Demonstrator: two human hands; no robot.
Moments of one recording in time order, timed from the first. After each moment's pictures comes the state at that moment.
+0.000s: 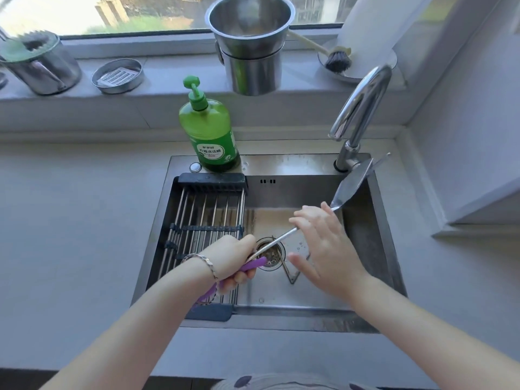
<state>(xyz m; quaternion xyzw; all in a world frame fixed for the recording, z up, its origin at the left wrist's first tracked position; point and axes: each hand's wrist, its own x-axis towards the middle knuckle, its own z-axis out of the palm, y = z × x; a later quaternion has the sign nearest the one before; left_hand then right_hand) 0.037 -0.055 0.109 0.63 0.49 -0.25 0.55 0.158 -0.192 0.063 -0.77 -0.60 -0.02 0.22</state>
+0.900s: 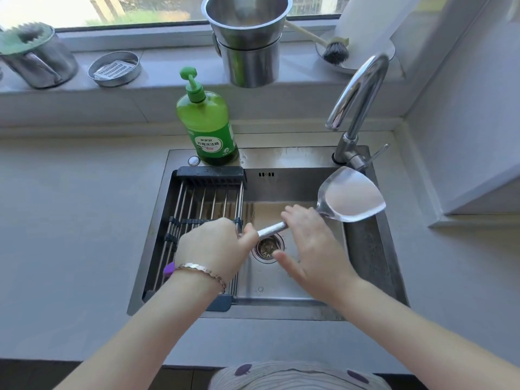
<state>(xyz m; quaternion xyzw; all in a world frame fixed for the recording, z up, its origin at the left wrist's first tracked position) 0.024 -0.068 0.117 0.89 0.44 -0.07 0.13 0.132 -0.195 0.077 -0.80 -0.56 0.11 0.19</state>
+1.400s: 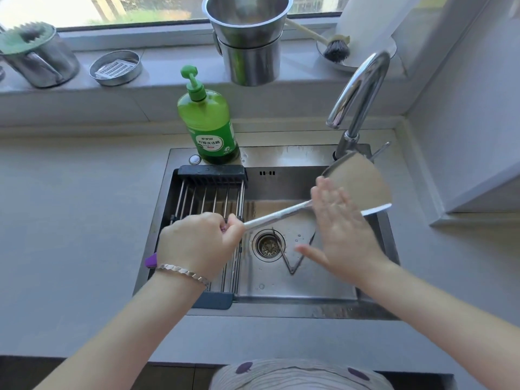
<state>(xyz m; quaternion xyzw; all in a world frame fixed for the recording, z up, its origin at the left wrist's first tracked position) 0.007 -0.058 0.119 0.91 0.40 0.06 0.03 0.168 -0.208 0.081 -0.82 -0.57 0.04 0.01</state>
